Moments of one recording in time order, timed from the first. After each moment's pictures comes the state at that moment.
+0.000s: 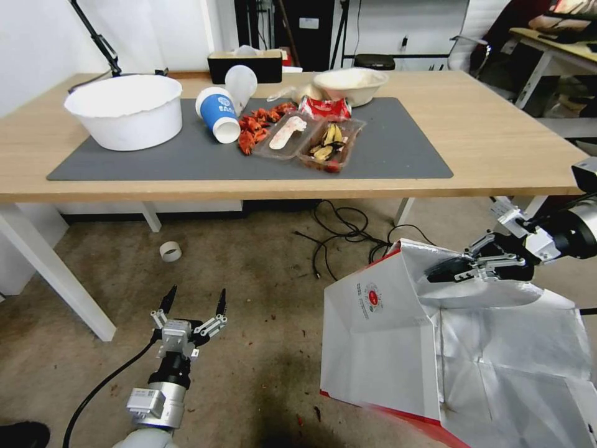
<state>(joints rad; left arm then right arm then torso) 1.75 -1.41 -0.56 -2.05 -0.09 -0.28 0.01 -0.83 0.23 0.40 1.86 0.91 -0.64 -1.43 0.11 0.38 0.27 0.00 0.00</state>
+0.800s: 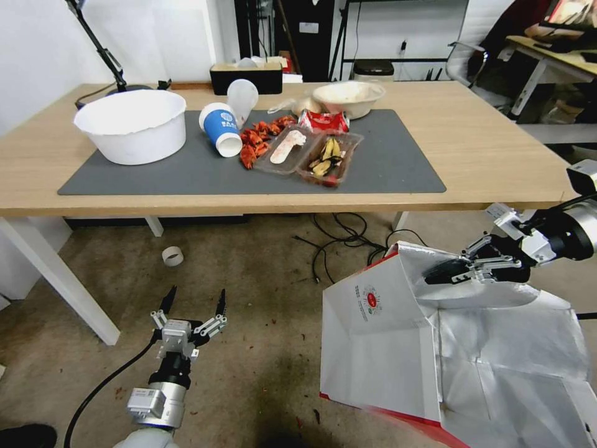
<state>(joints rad) 1.75 -1.42 -0.56 -2.04 -0.09 -0.28 0.01 -0.82 0.24 0.39 1.85 0.89 -0.64 -1.43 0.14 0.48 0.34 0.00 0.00</state>
